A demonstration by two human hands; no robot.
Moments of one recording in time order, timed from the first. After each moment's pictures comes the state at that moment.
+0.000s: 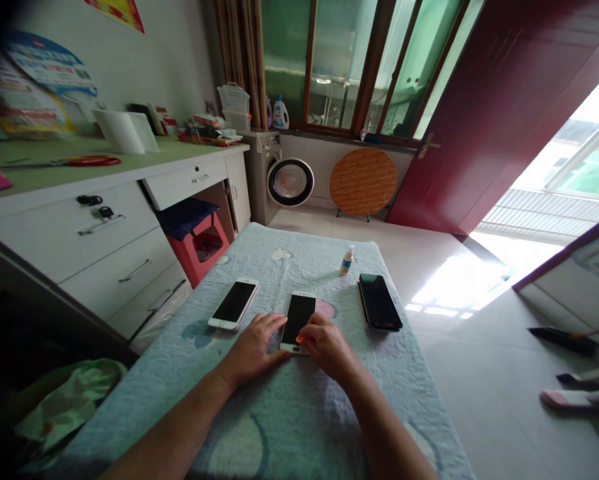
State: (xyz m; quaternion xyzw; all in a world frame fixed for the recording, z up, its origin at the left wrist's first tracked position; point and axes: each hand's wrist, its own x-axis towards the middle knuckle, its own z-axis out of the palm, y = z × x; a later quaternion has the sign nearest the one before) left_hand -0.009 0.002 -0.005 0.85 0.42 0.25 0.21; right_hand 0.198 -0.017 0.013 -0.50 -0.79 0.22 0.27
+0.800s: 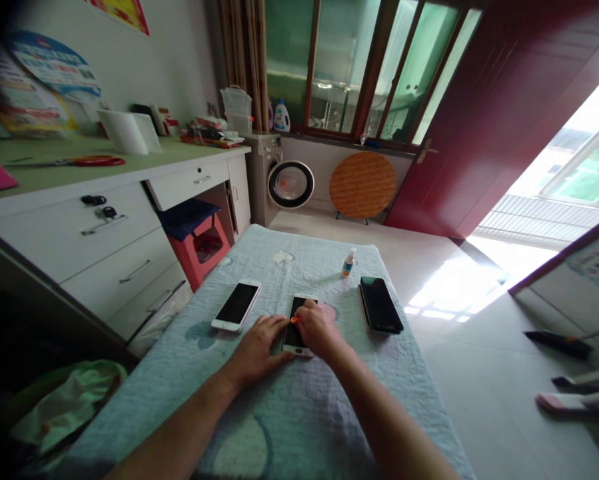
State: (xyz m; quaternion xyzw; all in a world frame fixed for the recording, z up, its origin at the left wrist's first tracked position) left_hand -0.009 0.002 -0.004 0.85 0.41 0.25 0.22; right_hand 0.173 0.015 0.022 -0.56 -0.79 0.13 0.19
